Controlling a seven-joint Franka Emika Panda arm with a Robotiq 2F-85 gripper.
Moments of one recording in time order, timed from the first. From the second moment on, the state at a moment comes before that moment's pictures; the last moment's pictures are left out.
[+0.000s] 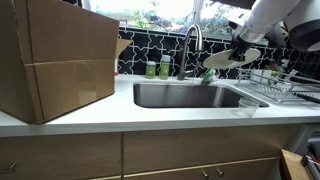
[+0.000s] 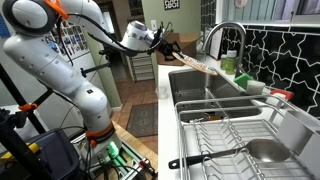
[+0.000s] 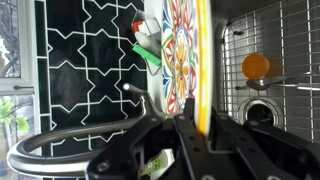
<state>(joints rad) -0.04 -0.45 -0.03 -2.47 -1.19 2.17 0.04</state>
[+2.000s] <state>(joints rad) 0.02 -0.16 0.04 -2.43 -1.47 2.11 0.71</state>
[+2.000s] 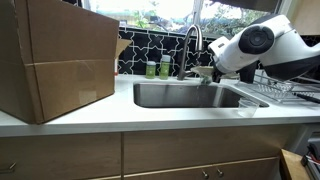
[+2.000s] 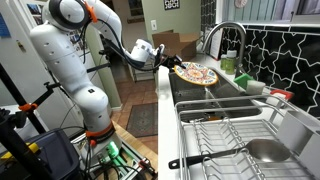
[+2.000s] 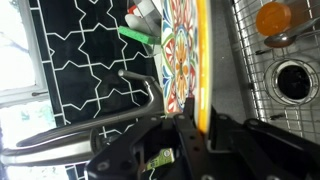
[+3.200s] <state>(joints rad) 0.03 -0.15 0.03 -2.41 -1.63 2.25 0.83</state>
